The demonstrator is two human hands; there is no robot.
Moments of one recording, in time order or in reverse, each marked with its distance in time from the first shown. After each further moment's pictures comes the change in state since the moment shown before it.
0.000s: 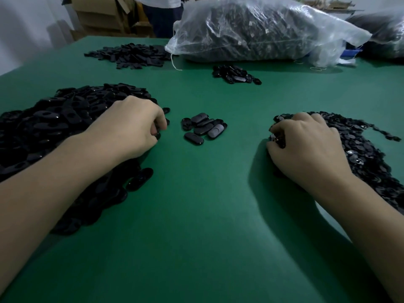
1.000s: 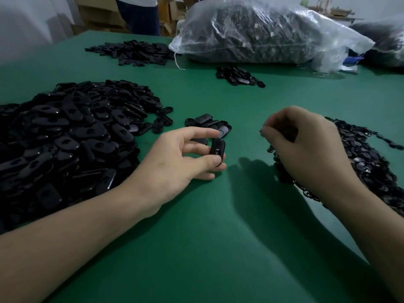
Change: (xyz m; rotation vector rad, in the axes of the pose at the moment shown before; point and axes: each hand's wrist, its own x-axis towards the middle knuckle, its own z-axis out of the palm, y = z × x) left_hand -0.054 0.059 0.039 -1.445 -0.133 -0.053; right_hand 0.000 -0.011 -0.004 0.577 0.127 -0.101
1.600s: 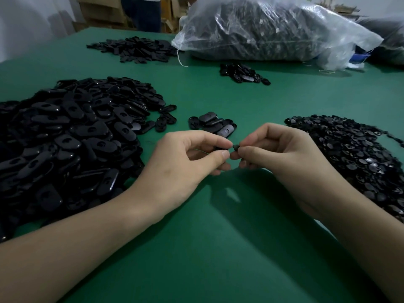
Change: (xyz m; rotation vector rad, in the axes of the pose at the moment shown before) left_hand 0.001 -0.010 0.000 0.106 0.006 0.153; right_hand -0.016 -0.018 0.023 0.785 -0.330 0.230
